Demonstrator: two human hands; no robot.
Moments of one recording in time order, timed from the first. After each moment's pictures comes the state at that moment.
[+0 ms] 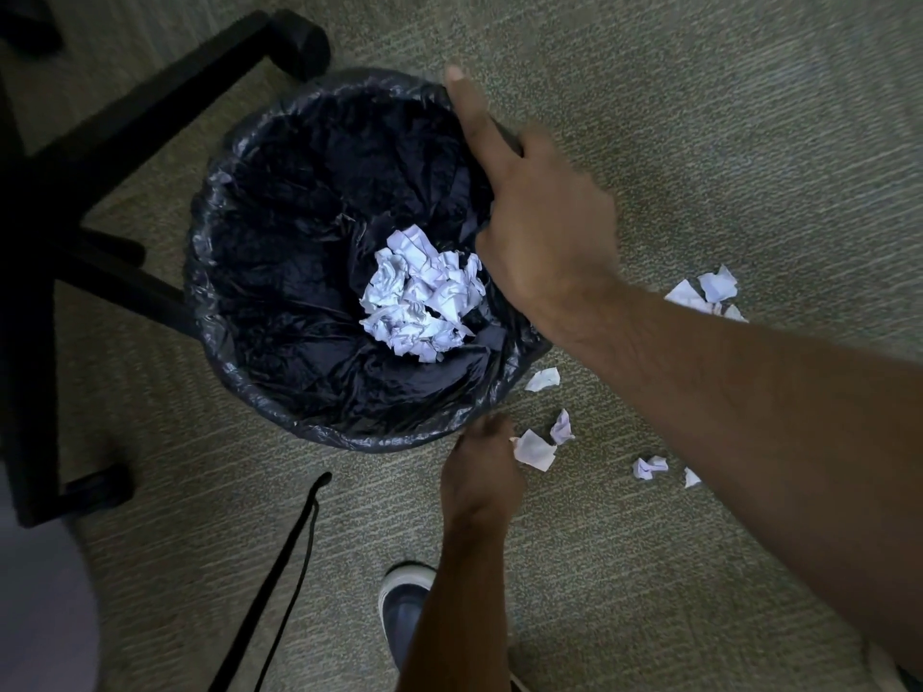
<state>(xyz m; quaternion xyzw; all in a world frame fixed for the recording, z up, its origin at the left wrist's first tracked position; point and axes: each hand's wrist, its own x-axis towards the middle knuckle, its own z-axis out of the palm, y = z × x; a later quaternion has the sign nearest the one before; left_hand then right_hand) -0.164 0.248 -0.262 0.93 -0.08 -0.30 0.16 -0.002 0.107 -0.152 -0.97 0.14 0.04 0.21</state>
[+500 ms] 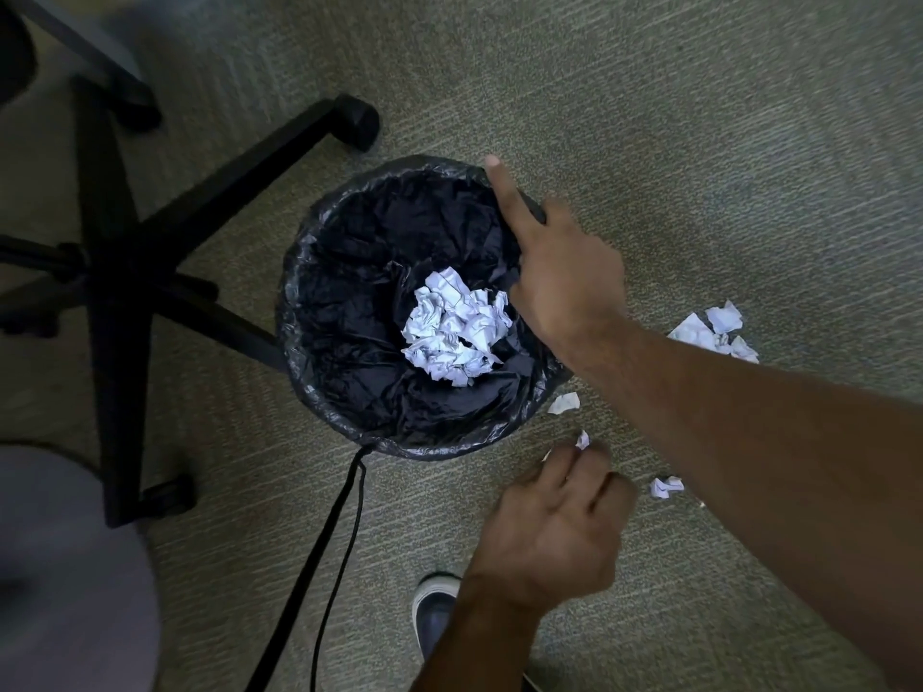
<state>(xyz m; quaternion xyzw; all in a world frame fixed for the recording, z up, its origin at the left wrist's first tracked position) -0.149 0.233 -0.128 0.86 -0.43 -0.12 0.25 -0.004 0.106 -0.140 -0.97 0.13 0.08 0.21</state>
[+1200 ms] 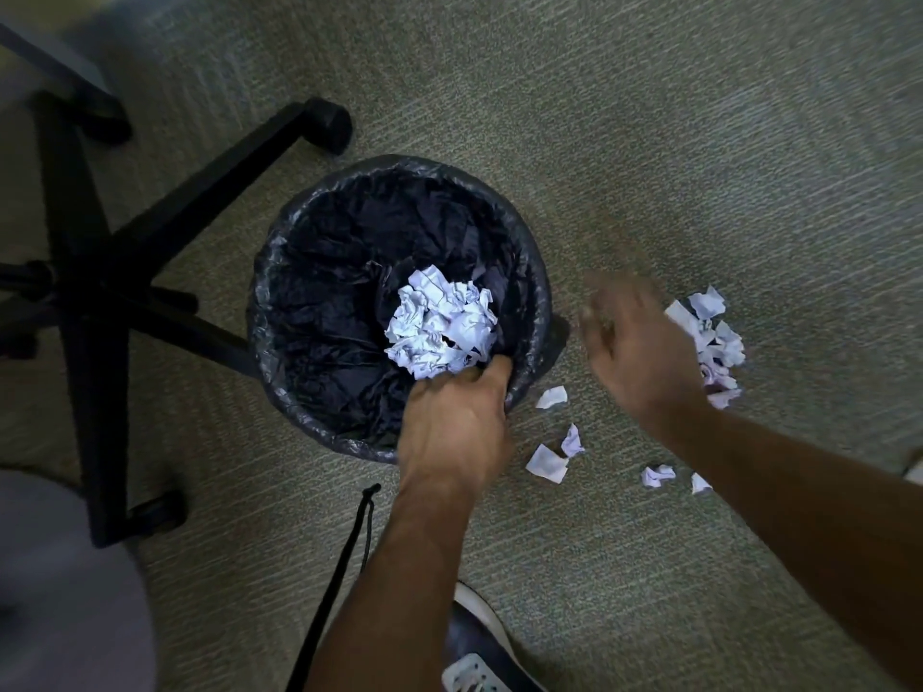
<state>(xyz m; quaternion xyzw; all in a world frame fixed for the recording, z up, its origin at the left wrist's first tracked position) -0.067 0.237 -0.121 0.94 -0.22 -0.25 0.03 -0.105 0.050 -0.190 -0.94 0.18 0.02 0.29</state>
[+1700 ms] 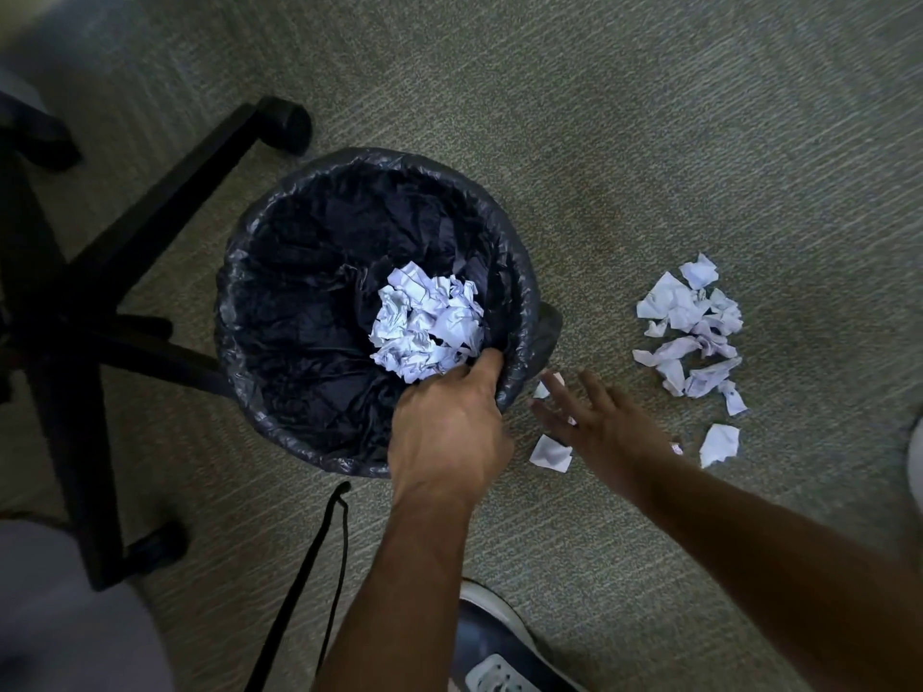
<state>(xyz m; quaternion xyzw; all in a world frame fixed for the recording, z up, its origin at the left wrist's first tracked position) -0.063 0.233 -0.119 0.94 -0.22 -0.27 0.04 -0.192 0.087 -0.268 -0.95 -0.10 0.29 0.04</state>
